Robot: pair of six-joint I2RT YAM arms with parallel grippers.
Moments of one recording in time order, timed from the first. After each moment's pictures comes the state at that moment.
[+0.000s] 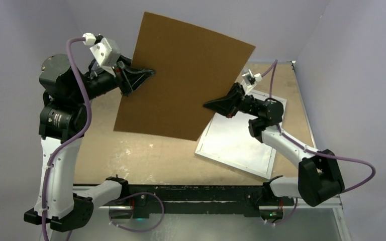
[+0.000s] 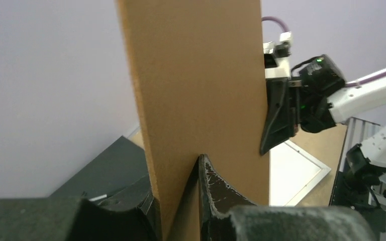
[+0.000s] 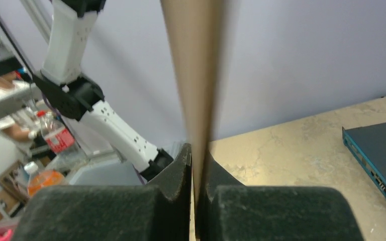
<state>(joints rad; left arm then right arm) -0.22 1.12 1.77 -0.57 0.76 0.06 0.42 1.32 0.79 1.28 -1.00 1.00</state>
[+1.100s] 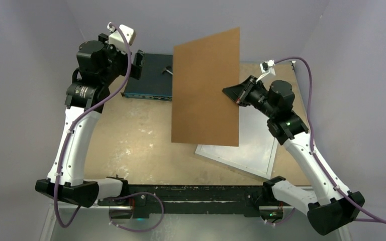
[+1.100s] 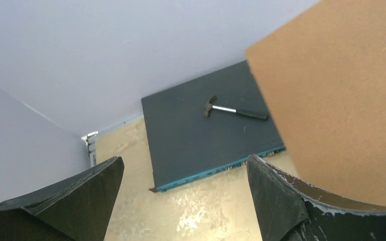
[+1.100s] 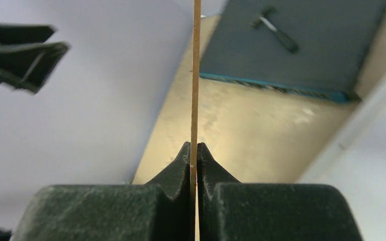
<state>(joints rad) -0.20 1.29 1.68 -0.58 0.08 0.25 0.37 1.02 1.05 -0.09 -0.36 0.75</state>
